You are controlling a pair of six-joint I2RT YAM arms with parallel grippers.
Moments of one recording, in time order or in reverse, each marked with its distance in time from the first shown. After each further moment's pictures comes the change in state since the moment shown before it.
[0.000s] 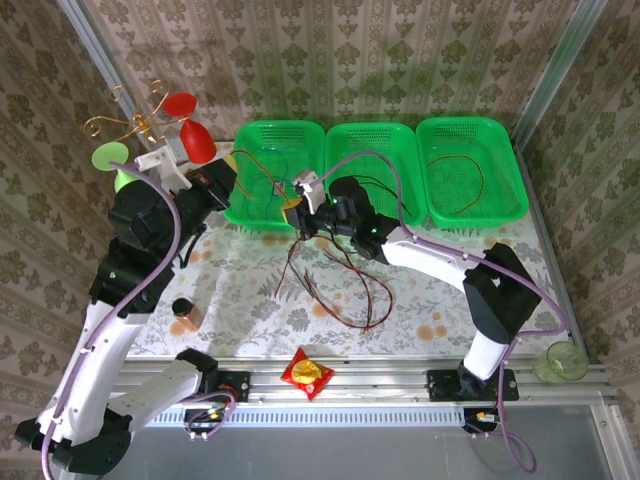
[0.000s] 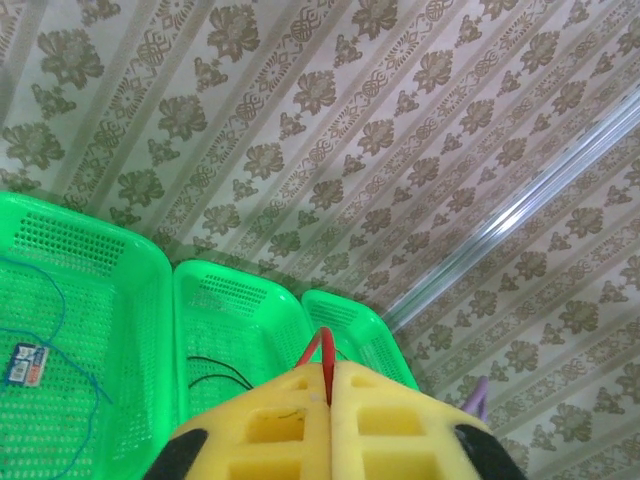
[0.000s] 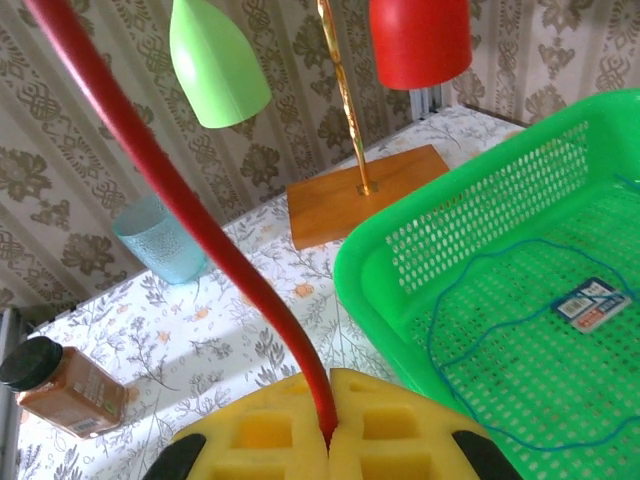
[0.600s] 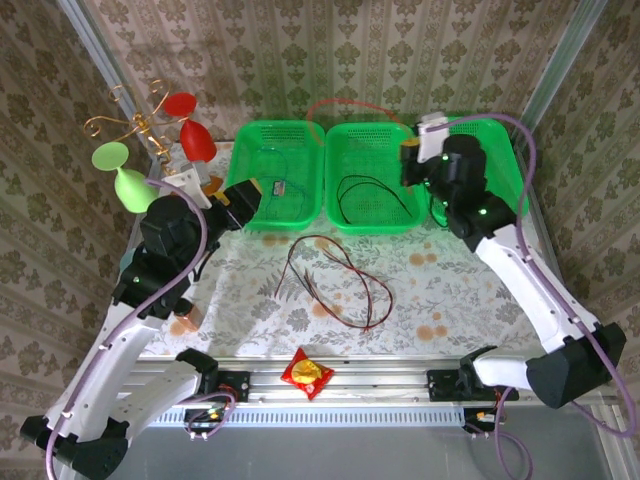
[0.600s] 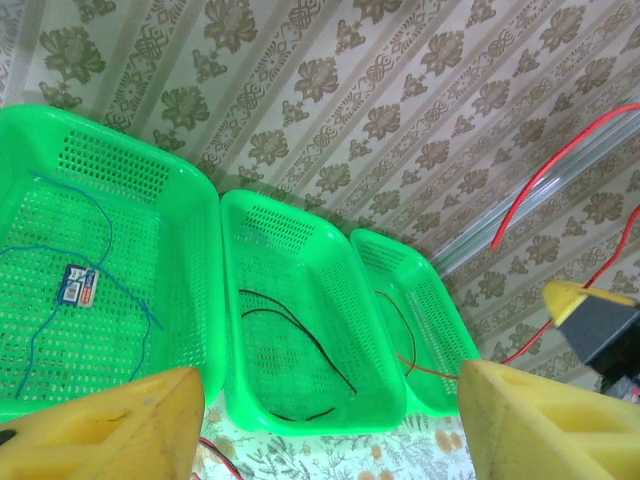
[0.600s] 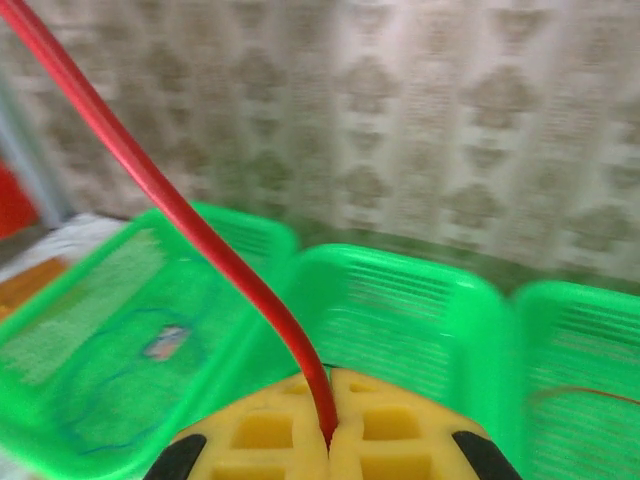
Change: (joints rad) left arm -0.015 -0.047 -0.220 0.036 -0.006 0.013; right arm -0.425 -0.450 0.057 -0.466 0.338 -0.122
